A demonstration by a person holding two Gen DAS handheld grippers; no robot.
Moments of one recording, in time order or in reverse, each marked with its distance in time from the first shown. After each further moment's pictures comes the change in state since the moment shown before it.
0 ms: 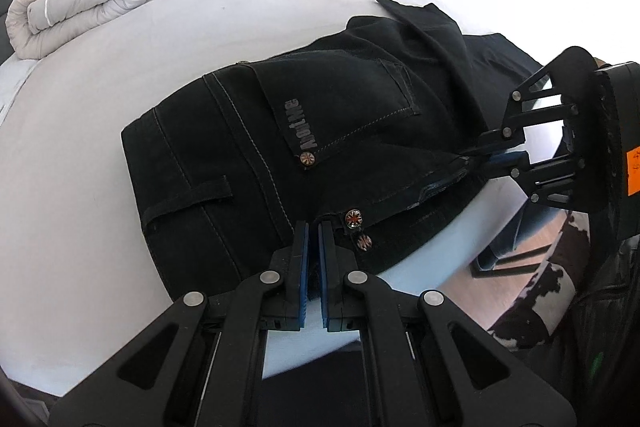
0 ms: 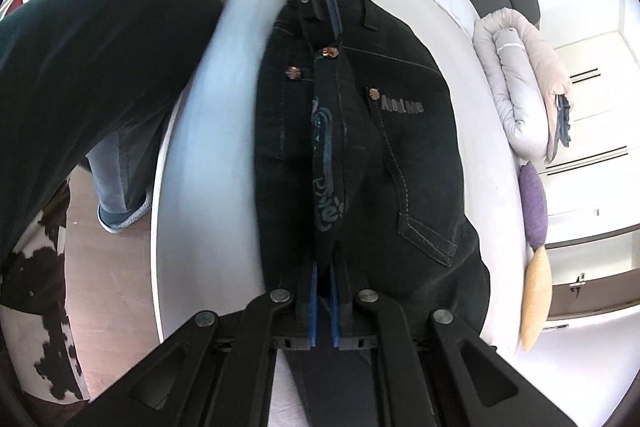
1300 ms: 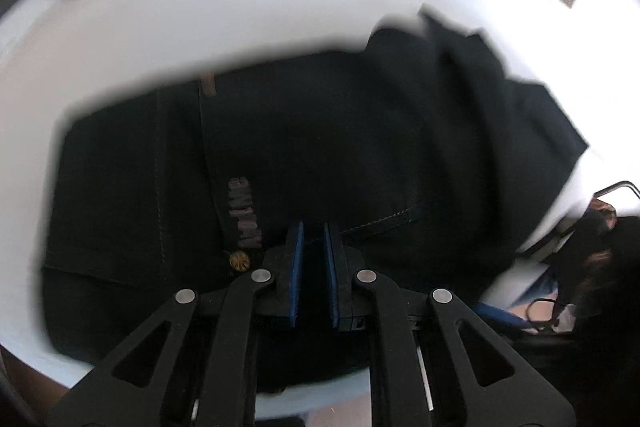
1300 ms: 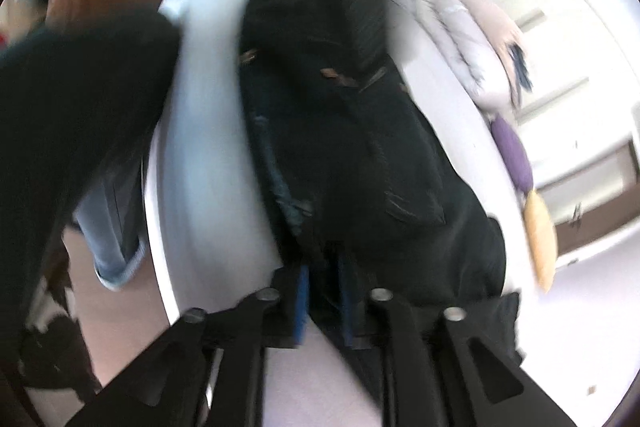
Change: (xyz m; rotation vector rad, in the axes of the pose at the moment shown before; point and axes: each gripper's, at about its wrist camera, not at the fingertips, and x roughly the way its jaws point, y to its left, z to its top) left arm 0.072 -0.032 0.051 -0.265 0.060 0.046; right arm -0.023 0.007 -0.030 0.401 -0.050 -0.052
